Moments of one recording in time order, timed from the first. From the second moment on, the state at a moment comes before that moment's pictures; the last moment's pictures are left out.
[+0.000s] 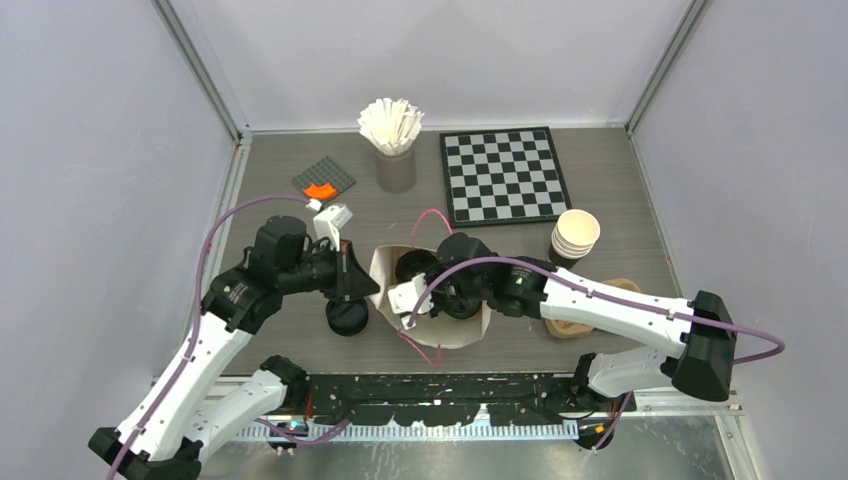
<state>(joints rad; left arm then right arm) -0.51 0.78 0.96 -0.78 0.49 -0.44 1.10 1.29 1.04 -0.37 -0.13 -0.95</state>
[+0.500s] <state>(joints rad) -0.51 0.95 1.12 -0.87 0.43 -0.50 1.11 1.23 1.14 -0.45 -0.11 -0.95</state>
